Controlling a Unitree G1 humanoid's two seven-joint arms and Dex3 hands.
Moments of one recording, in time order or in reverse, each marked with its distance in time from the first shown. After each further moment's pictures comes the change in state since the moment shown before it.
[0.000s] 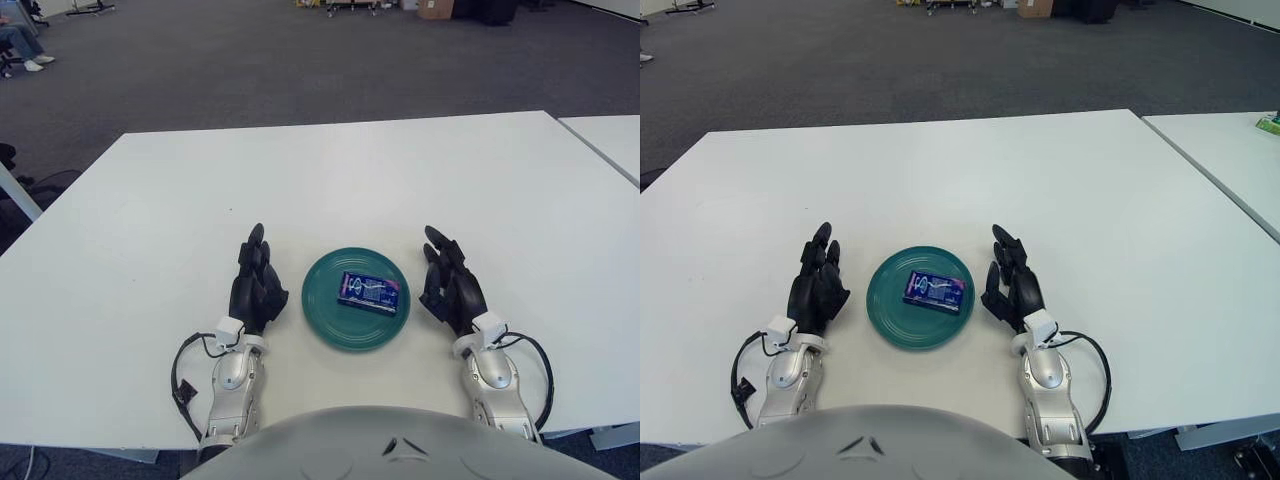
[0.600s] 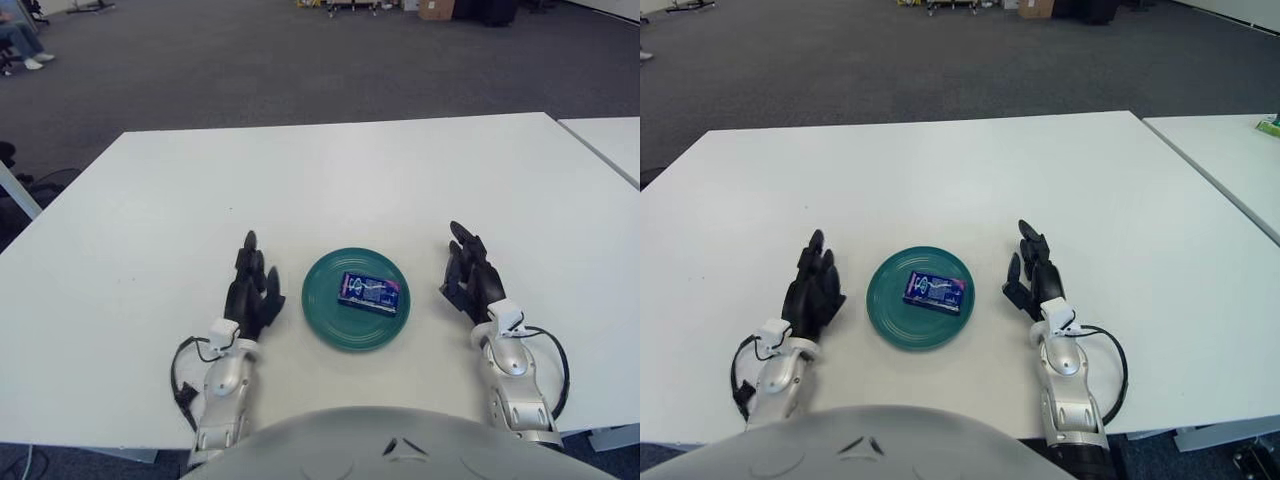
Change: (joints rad) left arm 0.005 0.042 0.048 -0.030 -0.016 0.056 -0.015; right arm -0.024 -0.019 -0.055 -0.010 -0.005 0.091 -0.035
